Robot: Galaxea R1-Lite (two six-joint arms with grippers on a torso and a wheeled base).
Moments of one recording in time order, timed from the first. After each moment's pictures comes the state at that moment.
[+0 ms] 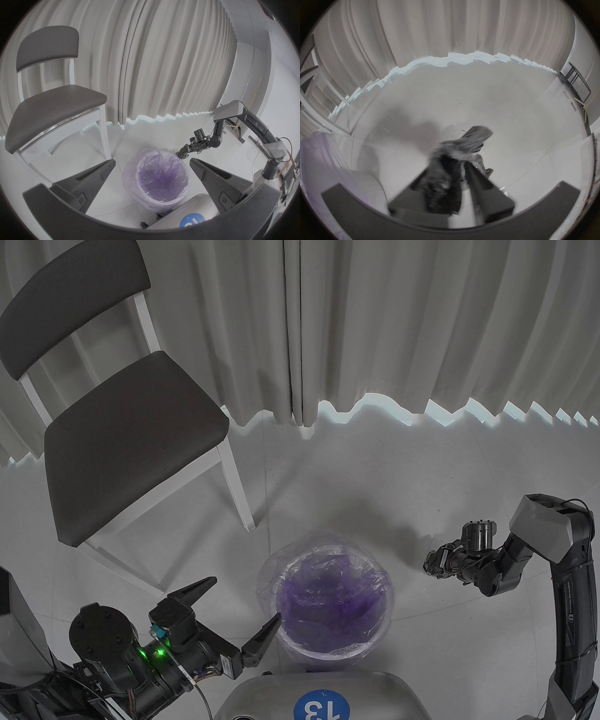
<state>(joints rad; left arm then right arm) -0.83 1.77 -0.06 -1.55 0.26 0.02 0.04 2.60 -1.10 -0.88 -0.05 0.32</state>
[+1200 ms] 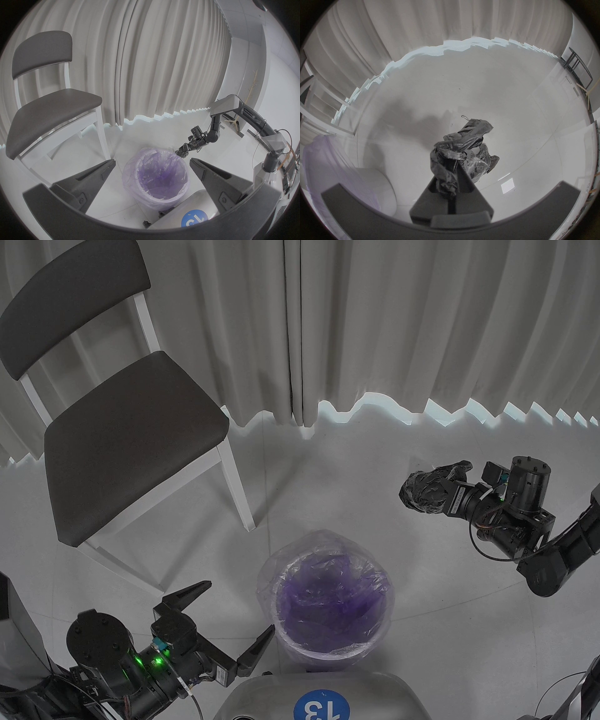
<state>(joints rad) -0.83 1.76 -0.02 -1.55 0.28 0.16 0.30 1.91 -0.70 -1.08 -0.09 0.31</state>
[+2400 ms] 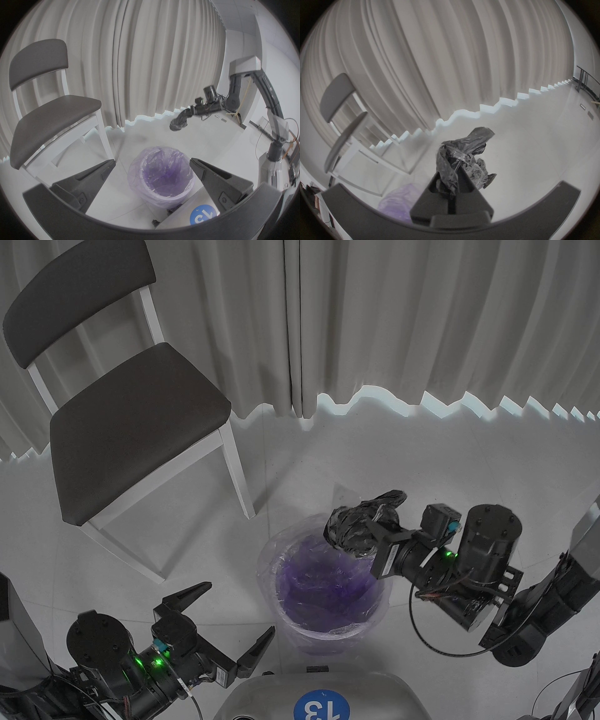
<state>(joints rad) -0.84 1.76 -0.02 -1.55 0.28 0.16 0.71 1.93 -0.58 -1.27 -0.23 0.30</state>
